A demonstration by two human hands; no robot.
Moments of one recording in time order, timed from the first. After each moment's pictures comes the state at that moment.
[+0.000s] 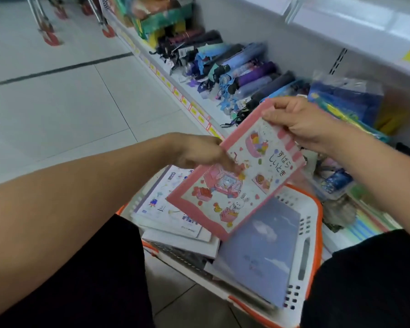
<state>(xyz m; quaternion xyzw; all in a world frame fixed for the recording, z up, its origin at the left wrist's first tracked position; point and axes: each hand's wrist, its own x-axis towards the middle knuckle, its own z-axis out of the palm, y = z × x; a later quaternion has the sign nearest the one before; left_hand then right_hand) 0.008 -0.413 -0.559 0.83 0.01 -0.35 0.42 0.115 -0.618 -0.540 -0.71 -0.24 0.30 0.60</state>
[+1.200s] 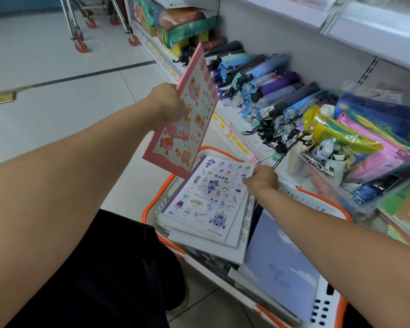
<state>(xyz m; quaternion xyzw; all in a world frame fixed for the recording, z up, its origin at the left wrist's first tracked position) -0.018 -0.308 -0.498 0.87 0.31 0.00 0.38 0.072 -0.516 -0.717 -0.93 0.04 0.14 0.35</state>
